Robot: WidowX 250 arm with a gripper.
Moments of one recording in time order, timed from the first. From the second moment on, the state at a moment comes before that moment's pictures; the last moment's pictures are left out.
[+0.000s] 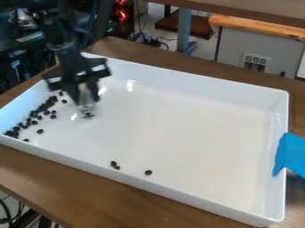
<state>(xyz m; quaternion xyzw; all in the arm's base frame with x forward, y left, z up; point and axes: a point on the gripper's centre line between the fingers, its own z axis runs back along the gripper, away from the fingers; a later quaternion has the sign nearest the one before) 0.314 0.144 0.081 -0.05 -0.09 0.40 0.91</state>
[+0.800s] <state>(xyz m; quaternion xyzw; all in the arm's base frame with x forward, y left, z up) 0.268 0.090 0.113 -0.07 -0.13 0.33 0.93</state>
